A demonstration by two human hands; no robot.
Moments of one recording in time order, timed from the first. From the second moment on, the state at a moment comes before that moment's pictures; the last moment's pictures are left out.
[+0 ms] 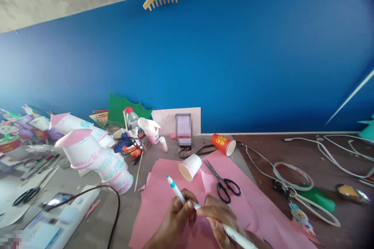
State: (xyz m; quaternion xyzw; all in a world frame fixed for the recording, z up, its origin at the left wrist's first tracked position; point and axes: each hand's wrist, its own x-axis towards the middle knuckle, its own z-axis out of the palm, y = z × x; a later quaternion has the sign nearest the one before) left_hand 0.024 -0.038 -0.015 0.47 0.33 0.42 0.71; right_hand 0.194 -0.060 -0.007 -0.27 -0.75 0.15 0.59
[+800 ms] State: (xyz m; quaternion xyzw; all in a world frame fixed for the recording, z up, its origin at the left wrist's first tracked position) left_hand 0.024 -0.032 -0.006 0.52 0.37 0.39 0.66; right_hand 0.222 -0.034 0.006 -0.43 -0.79 -0.01 0.44
